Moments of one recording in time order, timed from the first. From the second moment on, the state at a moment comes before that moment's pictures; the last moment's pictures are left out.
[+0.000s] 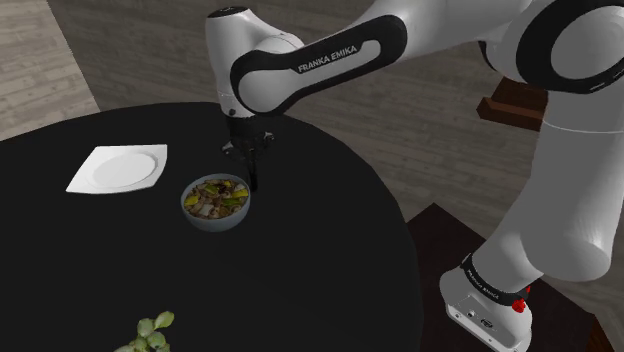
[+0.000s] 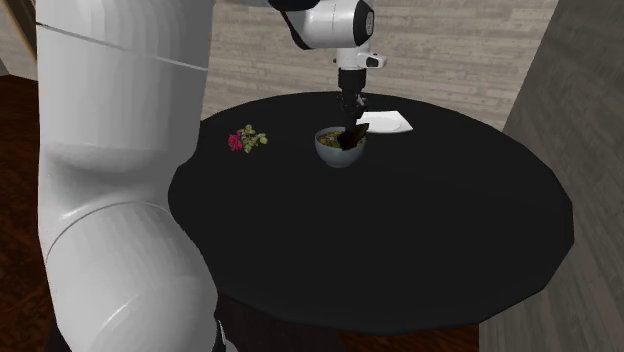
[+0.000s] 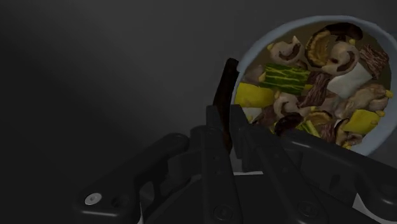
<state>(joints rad) 0.31 0.39 0.35 -1.68 -0.21 1.98 0.82</state>
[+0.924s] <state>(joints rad) 0.46 0.70 0.34 -1.26 -0.29 1.89 0.92</state>
